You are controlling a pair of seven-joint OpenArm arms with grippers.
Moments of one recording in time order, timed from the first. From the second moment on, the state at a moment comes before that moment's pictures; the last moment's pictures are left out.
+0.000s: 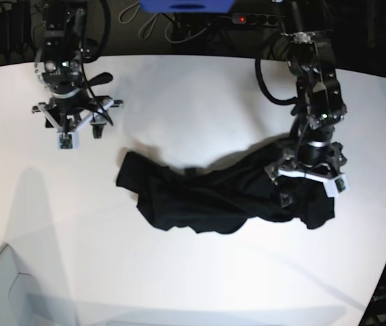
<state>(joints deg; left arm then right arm) 2.0 0.6 -13.5 91.1 -21.1 0.5 24.2 -19.8 1.3 9.5 107.2 -0.3 8.4 -38.0</state>
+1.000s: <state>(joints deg) -24.3 0.6 -12.5 48.9 -21.0 5.3 16.2 -19.8 0.2 8.8 107.0 -0.1 8.4 -38.0</state>
